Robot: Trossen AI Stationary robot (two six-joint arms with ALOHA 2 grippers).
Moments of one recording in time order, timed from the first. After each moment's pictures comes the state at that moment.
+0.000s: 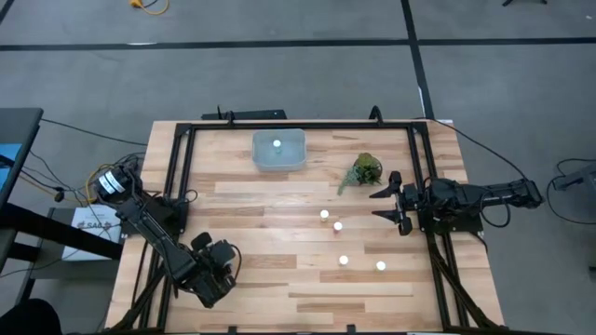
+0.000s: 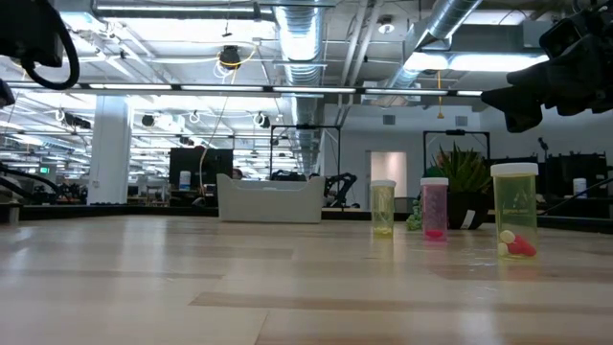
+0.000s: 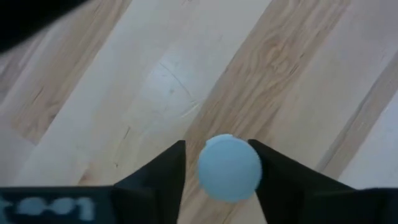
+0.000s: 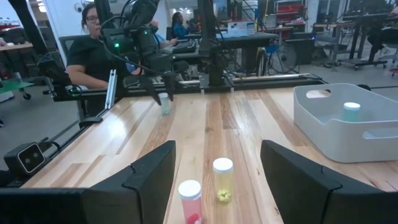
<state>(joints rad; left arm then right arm) -0.86 1.61 0.93 -0.86 -0.37 -1.45 0.11 0.08 0.01 0.01 0.03 0.05</state>
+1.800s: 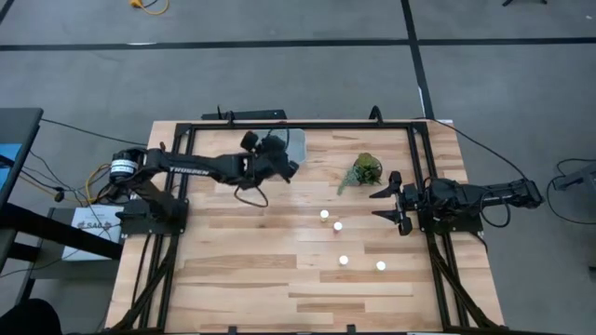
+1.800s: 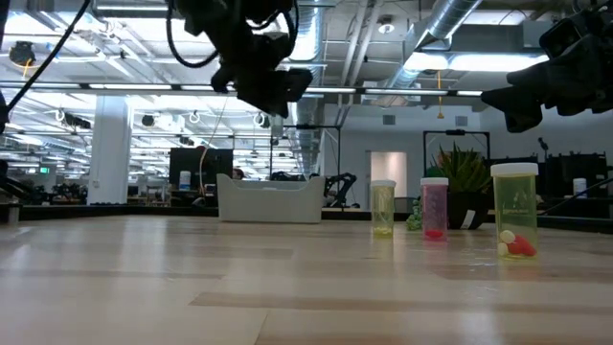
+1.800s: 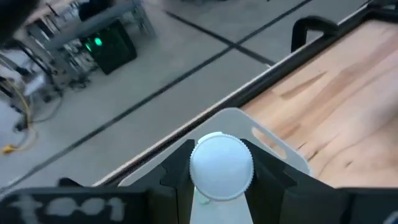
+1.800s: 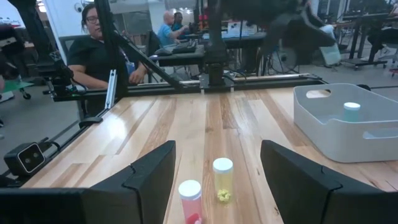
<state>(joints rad) 0.13 1.61 1.13 -0.21 -0.88 -0.32 0.11 0.08 0.01 0.01 0.03 0.04</state>
